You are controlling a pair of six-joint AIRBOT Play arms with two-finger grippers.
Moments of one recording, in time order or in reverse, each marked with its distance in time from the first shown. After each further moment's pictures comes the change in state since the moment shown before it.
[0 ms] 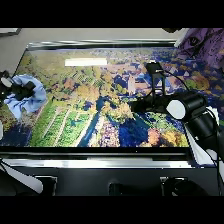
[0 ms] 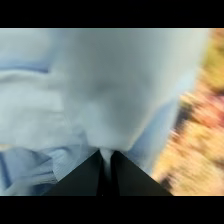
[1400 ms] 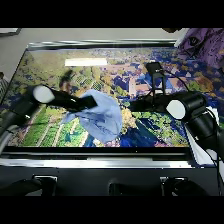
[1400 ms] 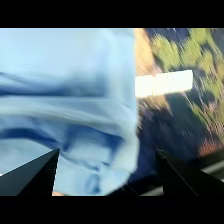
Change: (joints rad) left arm -0.689 0.623 -0.484 -0.253 -0.141 0.008; right arm 0.000 0.000 0.000 0.000 -0.027 0.000
